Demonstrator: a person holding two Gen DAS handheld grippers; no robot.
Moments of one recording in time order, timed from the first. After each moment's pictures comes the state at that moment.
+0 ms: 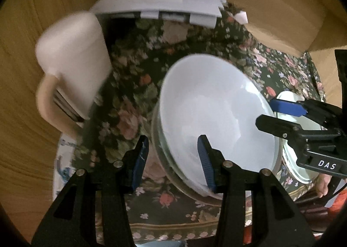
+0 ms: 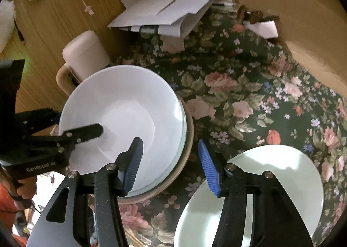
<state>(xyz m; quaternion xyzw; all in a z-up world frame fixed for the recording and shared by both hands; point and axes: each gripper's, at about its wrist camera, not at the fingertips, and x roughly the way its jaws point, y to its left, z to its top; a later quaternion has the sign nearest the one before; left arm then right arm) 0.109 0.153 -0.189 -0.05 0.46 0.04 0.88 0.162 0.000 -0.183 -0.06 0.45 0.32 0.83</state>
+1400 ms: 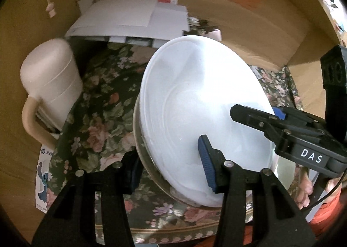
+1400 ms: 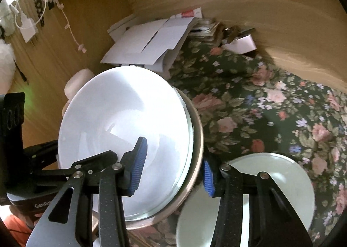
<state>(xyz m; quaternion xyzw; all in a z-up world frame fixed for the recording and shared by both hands) 0.113 0.116 -0.156 -0.09 0.42 -0.01 0.90 0.163 -0.037 -0.146 0.01 0.41 0.29 0.86</state>
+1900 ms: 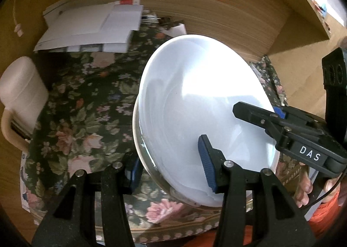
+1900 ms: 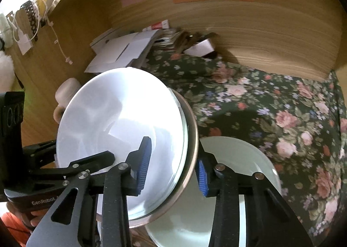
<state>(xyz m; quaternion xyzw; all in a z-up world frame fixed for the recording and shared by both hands) 0.119 0.058 -0.150 -0.07 0.42 -0.06 0.90 0.143 -0.100 -0.138 0.02 0.40 0.24 0.89</state>
